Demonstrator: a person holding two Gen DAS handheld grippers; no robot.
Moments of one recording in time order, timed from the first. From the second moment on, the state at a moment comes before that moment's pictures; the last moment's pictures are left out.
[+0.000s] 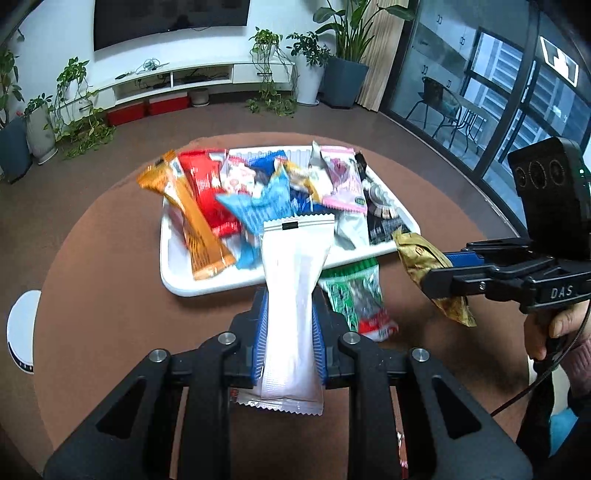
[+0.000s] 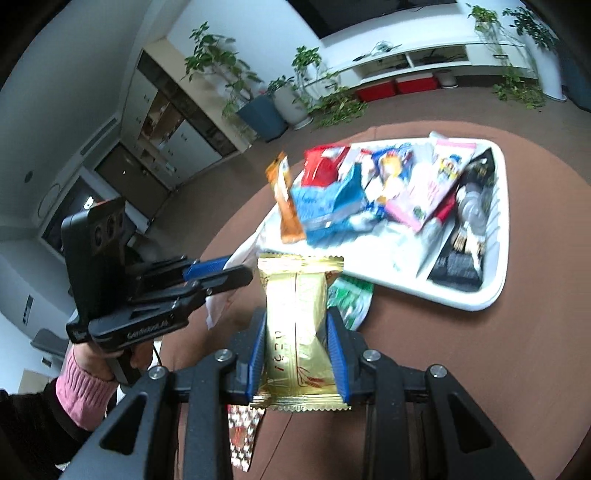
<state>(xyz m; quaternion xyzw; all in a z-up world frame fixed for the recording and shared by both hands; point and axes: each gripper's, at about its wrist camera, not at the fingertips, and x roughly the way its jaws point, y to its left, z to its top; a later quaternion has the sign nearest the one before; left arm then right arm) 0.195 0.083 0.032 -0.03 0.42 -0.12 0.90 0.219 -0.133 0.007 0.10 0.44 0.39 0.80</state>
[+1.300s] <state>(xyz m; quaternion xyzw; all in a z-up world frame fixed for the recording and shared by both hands) 0.328 0.081 0.044 -0.01 0.45 -0.09 0.89 0.358 -0.123 0.012 0.12 0.43 0.31 0.84</state>
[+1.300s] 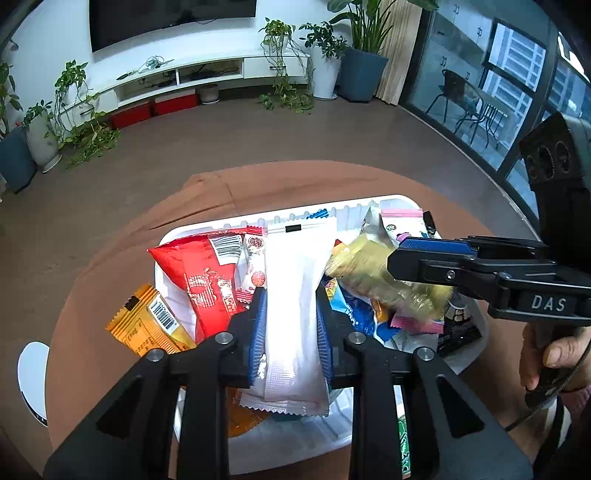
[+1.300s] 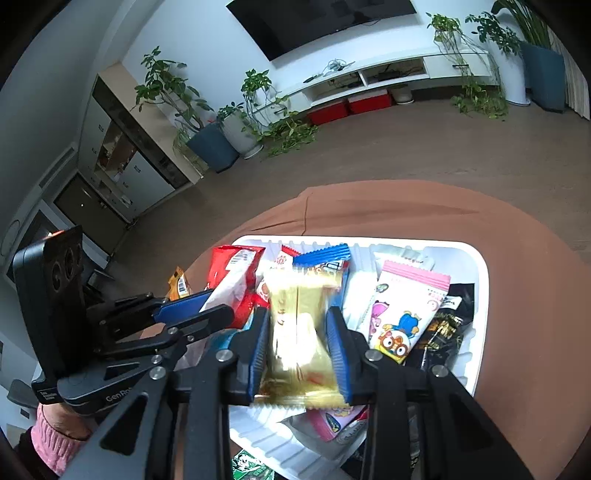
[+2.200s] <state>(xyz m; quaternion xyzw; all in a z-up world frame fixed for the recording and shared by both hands) 0.235 0.066 0.076 -0.01 0.42 -0.08 0.91 0.265 -0.136 0.036 0.10 0.40 0.32 0.85</state>
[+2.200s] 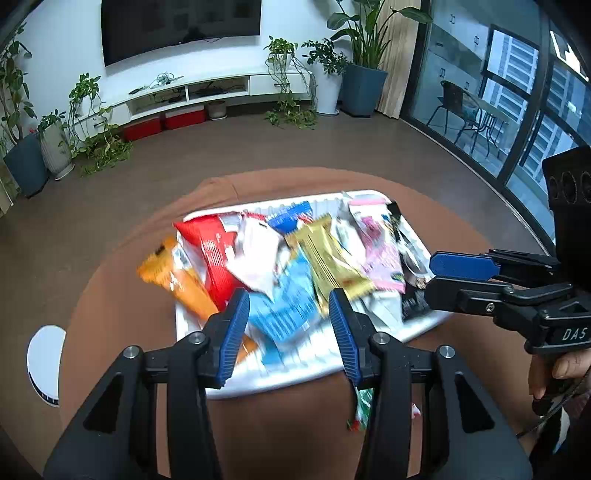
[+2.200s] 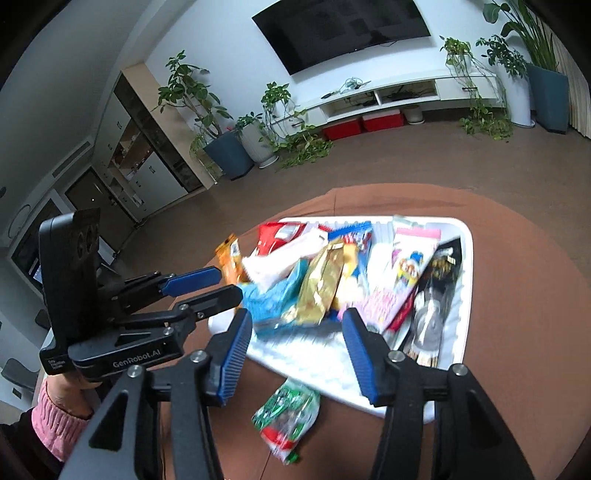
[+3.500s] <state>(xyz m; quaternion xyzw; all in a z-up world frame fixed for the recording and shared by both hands) 0.050 -0.013 -0.012 -0.03 0.51 -0.10 0.85 0.181 -0.129 -0.026 0.09 0.44 0.31 0.83</state>
